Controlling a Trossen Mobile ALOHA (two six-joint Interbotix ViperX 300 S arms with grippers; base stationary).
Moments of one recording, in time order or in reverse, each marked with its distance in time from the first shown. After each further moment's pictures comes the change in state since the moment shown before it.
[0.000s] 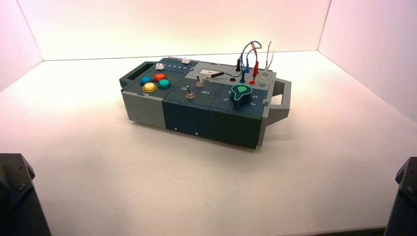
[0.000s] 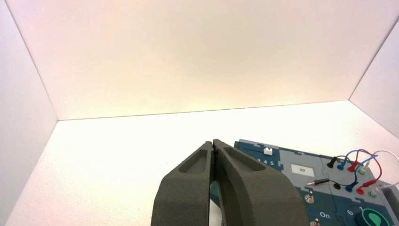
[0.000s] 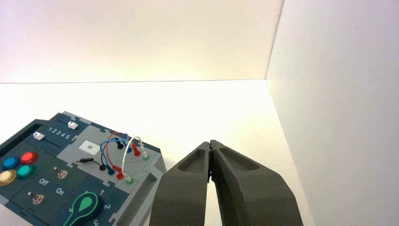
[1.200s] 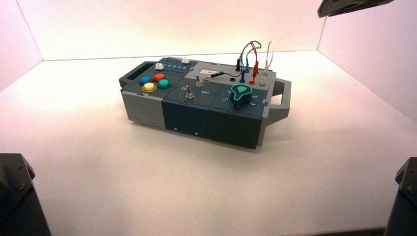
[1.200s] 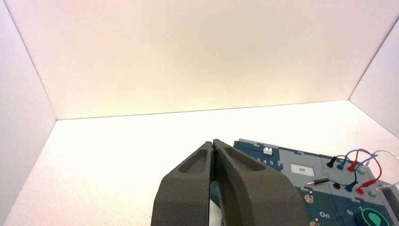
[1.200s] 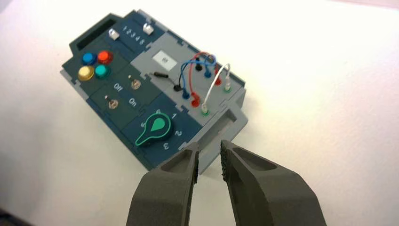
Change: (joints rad) left arm 0.002 0.000 0.002 -0.002 0.000 0.002; right arm 0.362 0.393 -0.067 0.095 0.072 -0.006
